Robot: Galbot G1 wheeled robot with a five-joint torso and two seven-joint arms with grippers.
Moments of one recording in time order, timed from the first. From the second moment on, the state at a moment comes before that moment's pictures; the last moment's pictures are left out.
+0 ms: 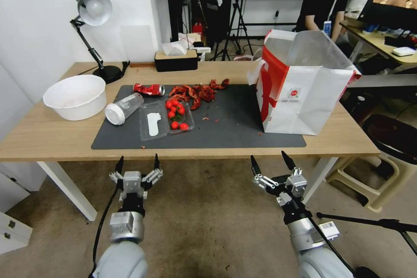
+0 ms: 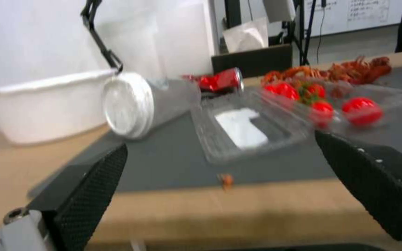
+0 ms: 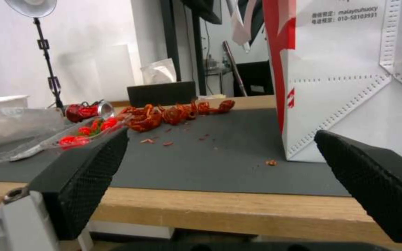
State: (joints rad) left arm 1.55 -1.14 -0.26 -2.04 -0.16 -0.12 -0.54; right arm -1.63 1.16 0.34 2.06 0.33 0.33 0.06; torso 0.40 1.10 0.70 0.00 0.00
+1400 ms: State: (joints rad) left arm 1.05 -0.90 -0.38 -1.67 -0.63 0.10 -0.19; right arm -1.61 1.16 0.34 2.05 0.32 0.32 0.06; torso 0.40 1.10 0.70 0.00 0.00
